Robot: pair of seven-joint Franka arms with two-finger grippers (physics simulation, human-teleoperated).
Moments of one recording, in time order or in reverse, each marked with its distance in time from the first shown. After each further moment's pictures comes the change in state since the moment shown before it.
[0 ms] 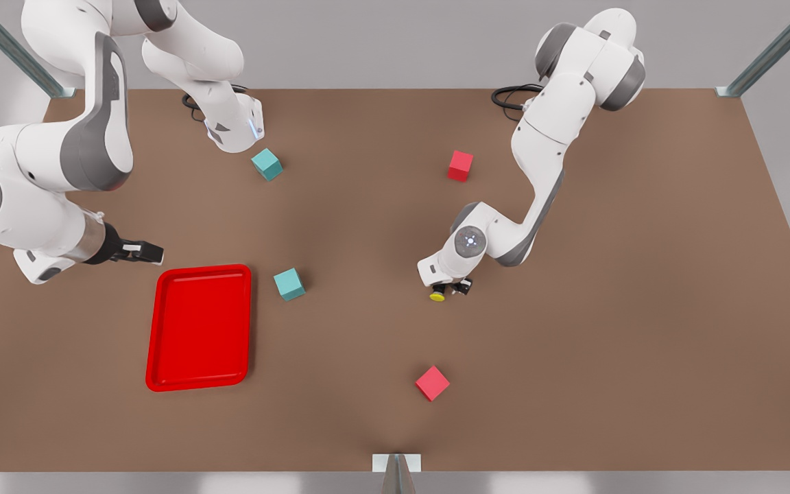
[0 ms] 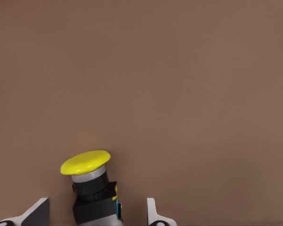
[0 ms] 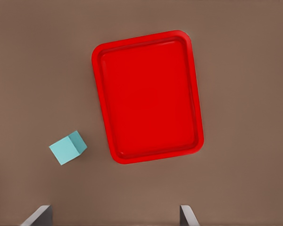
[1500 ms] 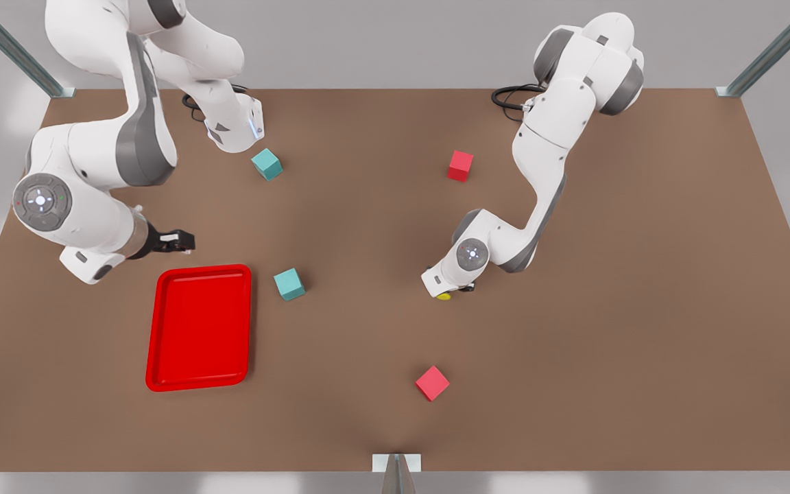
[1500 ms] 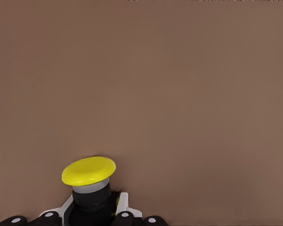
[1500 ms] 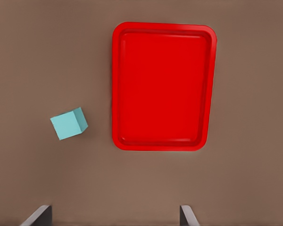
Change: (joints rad) left arm -0.001 0.028 0.024 0.065 -0.042 -0.121 -0.105; right arm 0.087 0.010 0.003 -0.004 -0.062 -0.052 -0.083
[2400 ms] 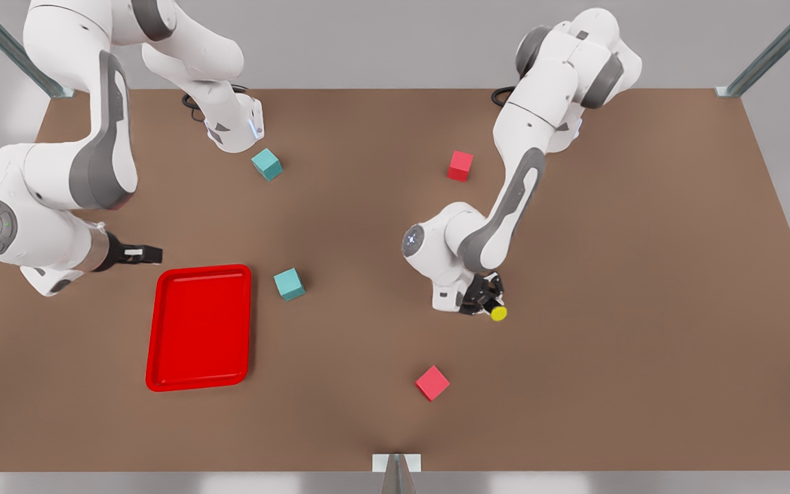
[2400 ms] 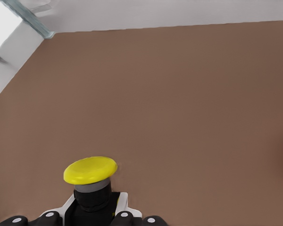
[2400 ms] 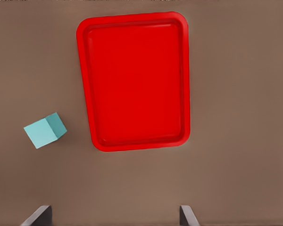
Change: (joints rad) left arm -0.211 0.038 0.171 0.293 0.783 -0.606 -1.231; right arm -0.098 0.040 -0.004 0.030 0.004 -0.016 -0.006
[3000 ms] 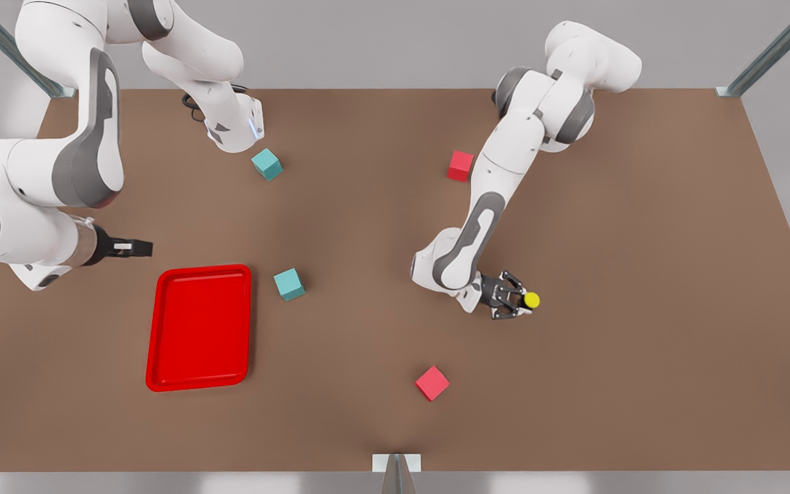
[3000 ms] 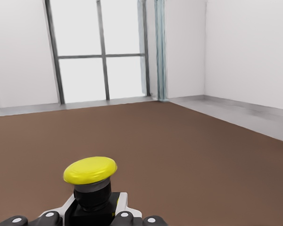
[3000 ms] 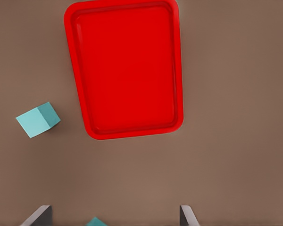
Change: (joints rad) left arm -0.002 0.263 0.003 -0.013 0.366 -0.268 -1.020; right arm -0.027 -0.004 0.008 0.002 -0.002 -0.056 -0.003
